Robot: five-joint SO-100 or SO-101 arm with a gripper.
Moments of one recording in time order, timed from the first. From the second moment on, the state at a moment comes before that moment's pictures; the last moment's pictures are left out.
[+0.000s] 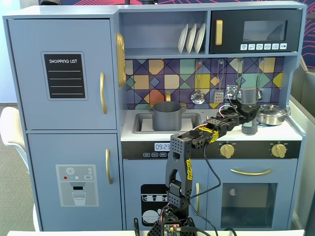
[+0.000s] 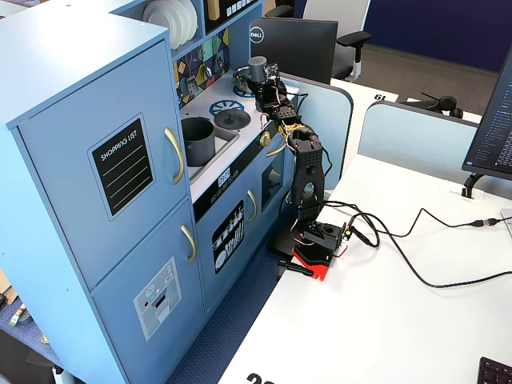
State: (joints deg) arm 49.7 88.1 88.7 -6.6 -89.6
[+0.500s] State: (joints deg) arm 46.5 100.4 87.4 7.0 -77.7
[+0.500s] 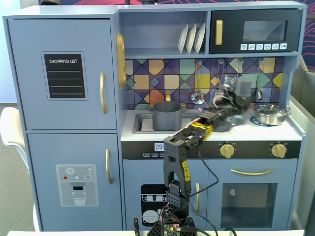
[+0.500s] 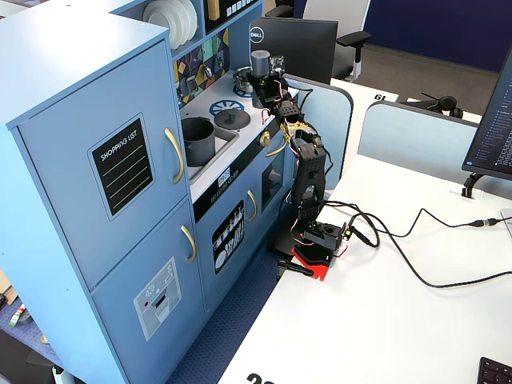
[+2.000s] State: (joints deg) arm 0.1 110.1 76.1 37.4 55.5
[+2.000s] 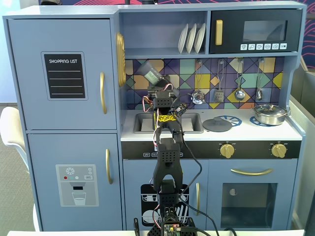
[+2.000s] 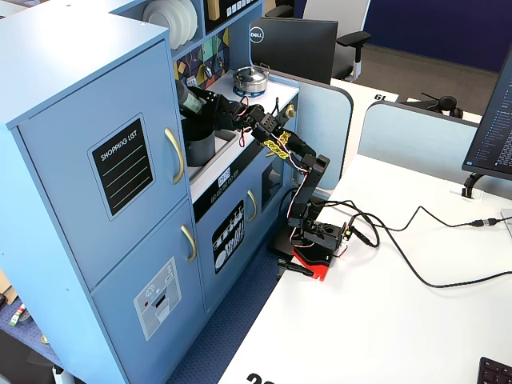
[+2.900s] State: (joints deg) arm -0.5 107.0 80.3 32.9 59.2
